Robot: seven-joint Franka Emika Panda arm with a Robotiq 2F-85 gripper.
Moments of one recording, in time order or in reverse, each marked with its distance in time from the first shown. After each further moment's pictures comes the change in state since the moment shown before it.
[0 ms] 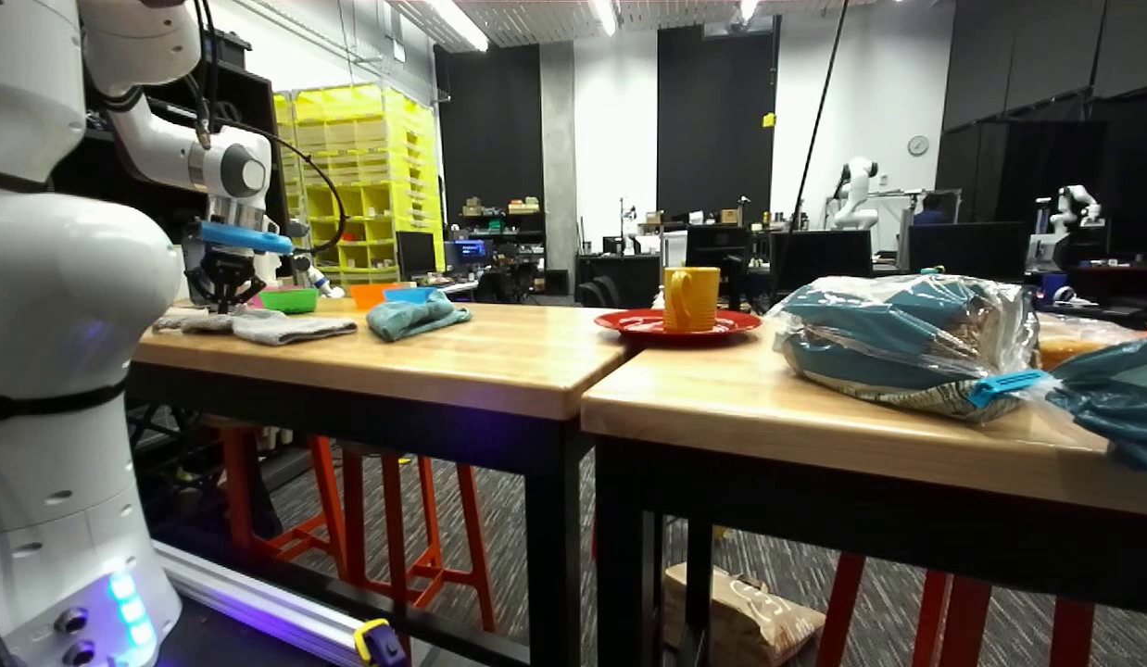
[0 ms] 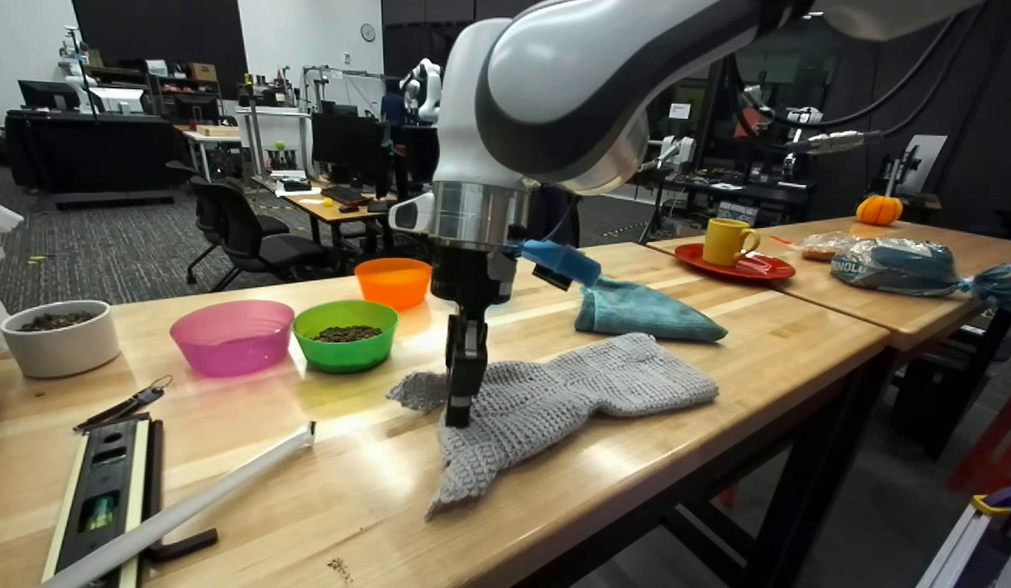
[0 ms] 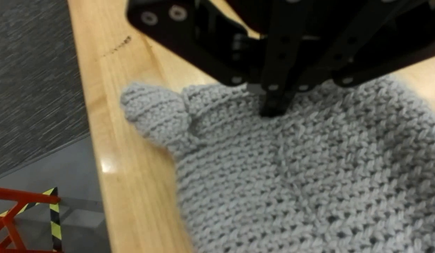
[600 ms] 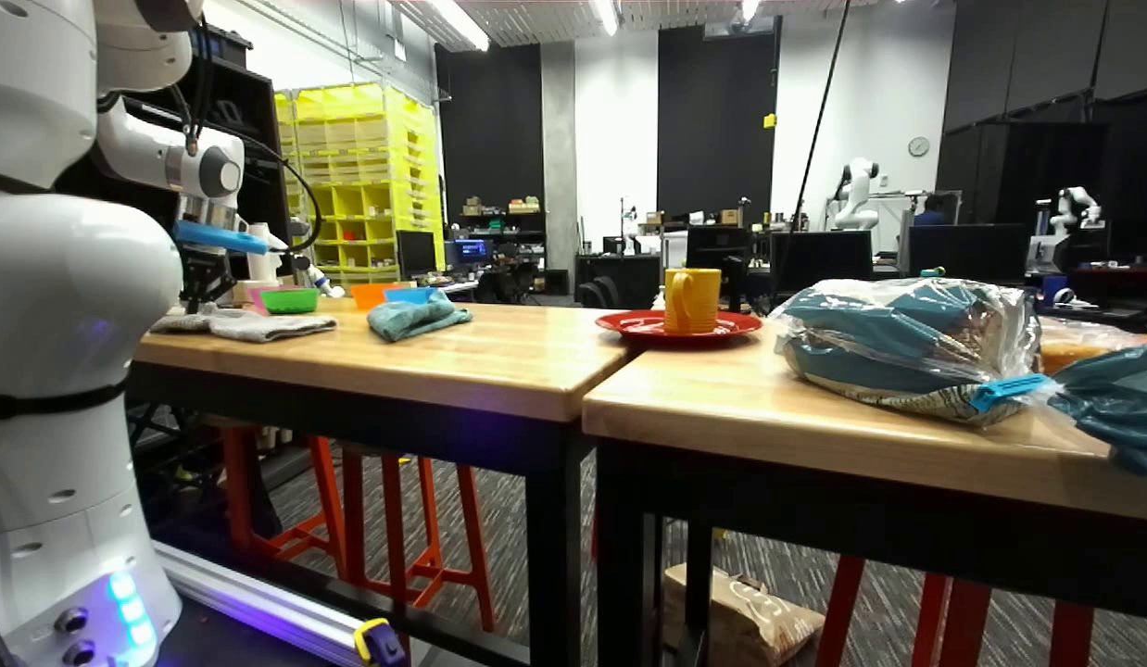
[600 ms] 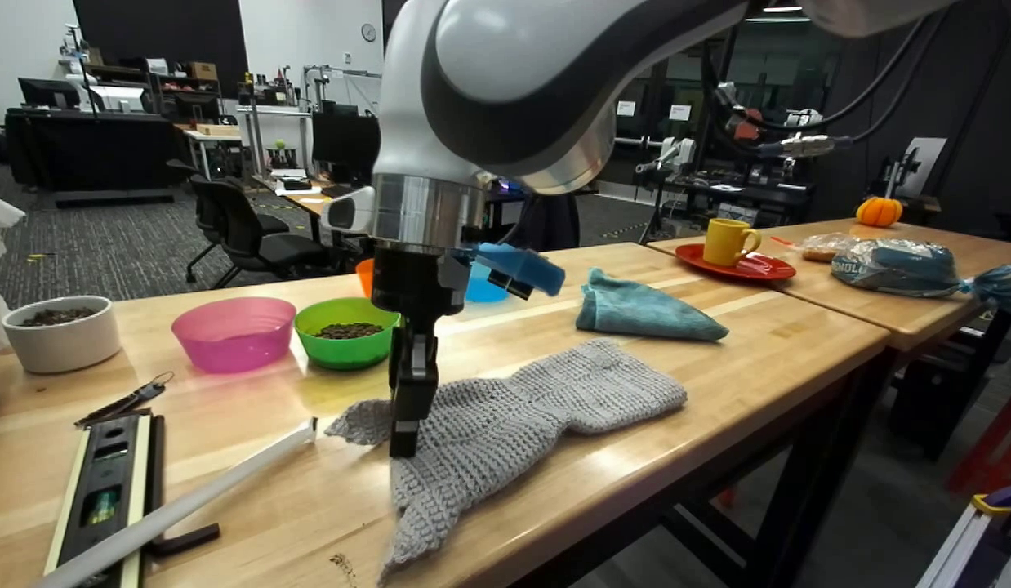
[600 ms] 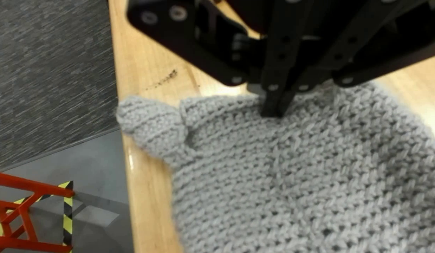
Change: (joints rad) arm 0.033 0.071 0.062 0.095 -0.017 0.000 -0.009
